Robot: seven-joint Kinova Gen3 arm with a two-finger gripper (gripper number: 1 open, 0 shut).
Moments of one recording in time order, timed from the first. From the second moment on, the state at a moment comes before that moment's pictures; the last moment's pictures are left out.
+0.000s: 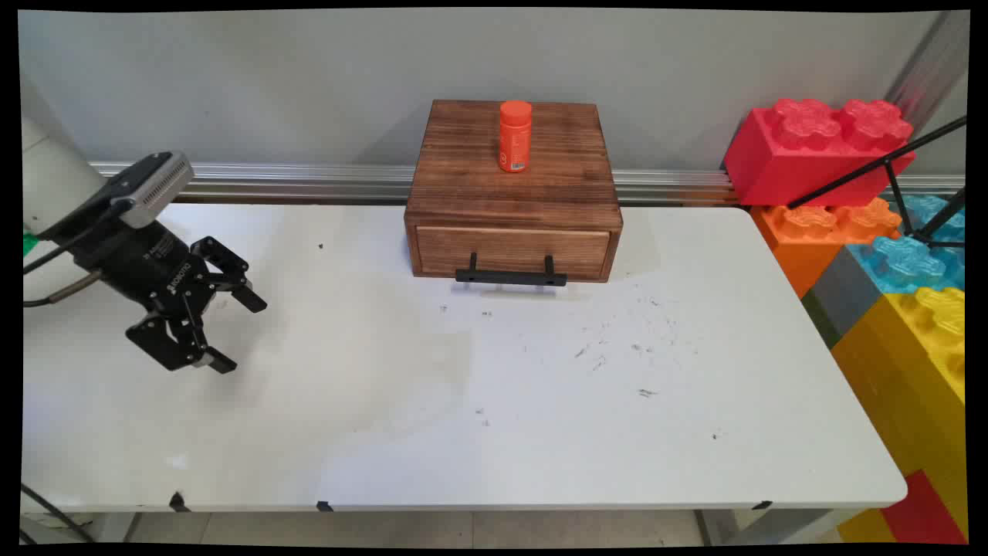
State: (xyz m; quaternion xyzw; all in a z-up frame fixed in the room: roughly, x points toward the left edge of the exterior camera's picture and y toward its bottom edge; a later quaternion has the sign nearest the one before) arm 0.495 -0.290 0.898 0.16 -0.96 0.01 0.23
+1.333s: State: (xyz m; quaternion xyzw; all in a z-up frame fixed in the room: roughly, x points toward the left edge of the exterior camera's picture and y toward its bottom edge) arm 0.340 -0.428 0.929 0.18 -0.95 0.08 0.25
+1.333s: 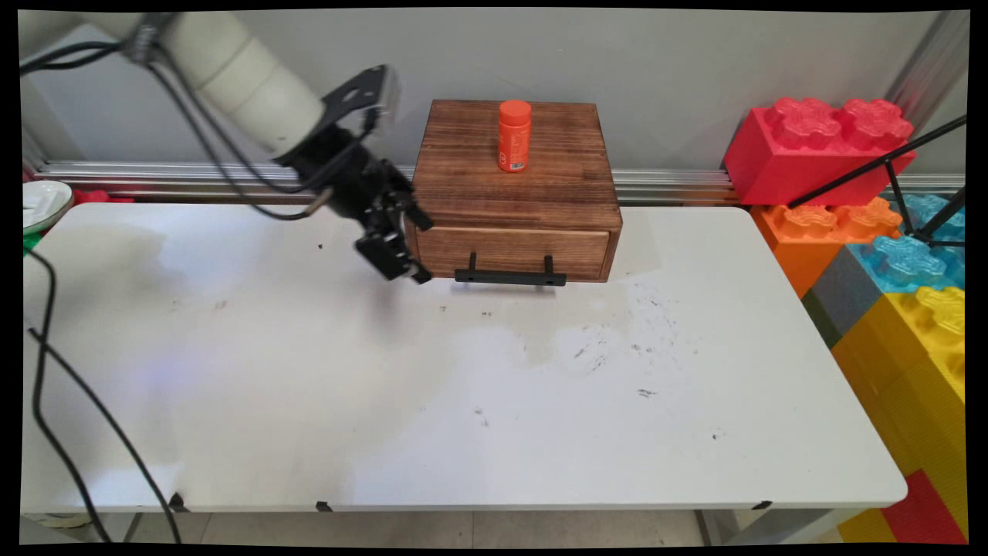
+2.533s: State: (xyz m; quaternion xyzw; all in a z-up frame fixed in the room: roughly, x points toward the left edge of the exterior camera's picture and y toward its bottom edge) arm 0.267 -0.532 0.845 0.14 -0.96 0.10 0.21
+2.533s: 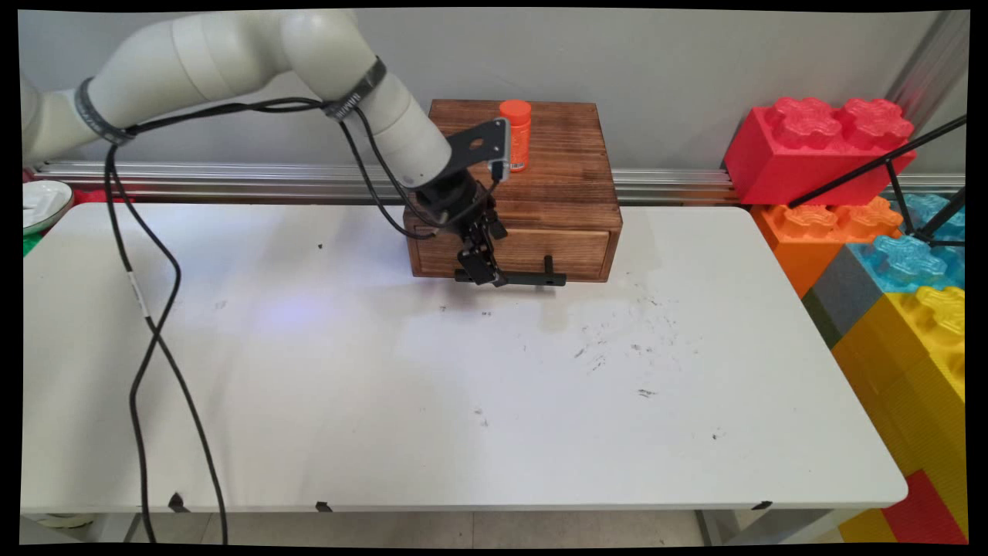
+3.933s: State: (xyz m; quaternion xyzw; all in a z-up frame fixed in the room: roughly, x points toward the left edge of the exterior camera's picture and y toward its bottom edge) arm 0.246 -0.538 0.803 0.14 -0.97 0.08 0.19
